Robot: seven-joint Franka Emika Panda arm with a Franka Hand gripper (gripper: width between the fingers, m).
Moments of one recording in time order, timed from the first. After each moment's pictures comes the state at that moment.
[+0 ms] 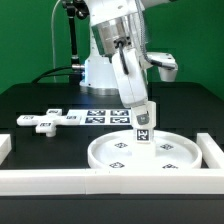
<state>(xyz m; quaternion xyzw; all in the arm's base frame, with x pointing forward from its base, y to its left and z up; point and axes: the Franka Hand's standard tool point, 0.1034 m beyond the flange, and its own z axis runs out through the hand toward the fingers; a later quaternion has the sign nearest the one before) 0.566 0.032 0.078 -0.68 0.72 0.08 0.11</state>
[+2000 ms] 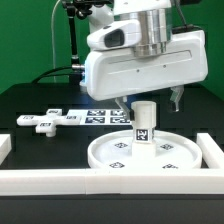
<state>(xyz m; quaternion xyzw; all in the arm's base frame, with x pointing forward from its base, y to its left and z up) 0.573 0.044 0.081 -0.98 -0.19 -0.03 0.04</state>
